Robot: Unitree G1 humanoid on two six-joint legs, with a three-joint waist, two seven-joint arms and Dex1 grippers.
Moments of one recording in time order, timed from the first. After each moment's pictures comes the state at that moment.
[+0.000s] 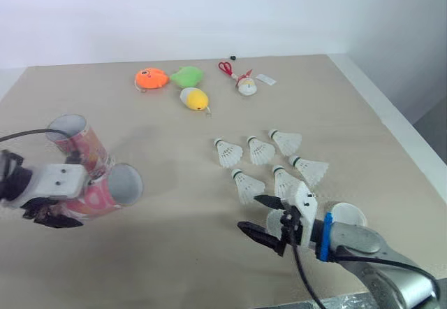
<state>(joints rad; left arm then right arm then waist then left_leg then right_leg) -0.19 1.41 -0.02 -0.14 -0.21 0.22 -1.51 0.08 -0.58 0.09 -0.68 0.50 0.68 0.57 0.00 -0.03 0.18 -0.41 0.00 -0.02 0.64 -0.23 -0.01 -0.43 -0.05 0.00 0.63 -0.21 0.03</state>
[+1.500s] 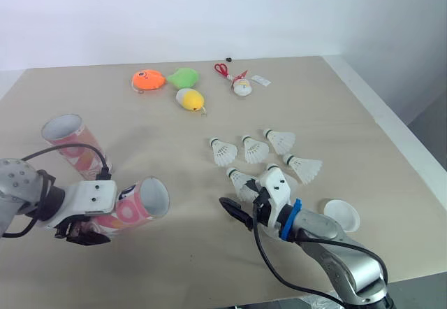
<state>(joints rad) -0.02 1.36 0.04 -0.46 -0.22 0.56 -1.34 -0.06 -0.38 0.20 -0.55 0.36 0.68 0.42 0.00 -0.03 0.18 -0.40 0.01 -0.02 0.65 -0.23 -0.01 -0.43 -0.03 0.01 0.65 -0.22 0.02</state>
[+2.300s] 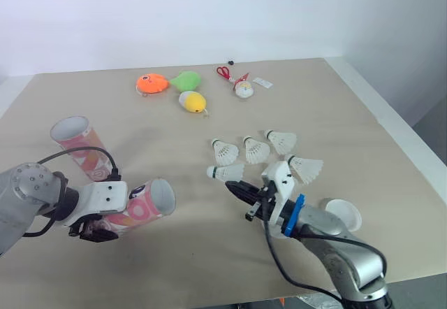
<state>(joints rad) -0.14 1.27 -0.08 -0.47 -0.16 0.64 -1.26 -0.12 -0.41 0.10 -0.59 0.52 0.64 0.60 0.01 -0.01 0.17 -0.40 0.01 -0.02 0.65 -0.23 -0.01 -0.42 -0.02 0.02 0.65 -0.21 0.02</state>
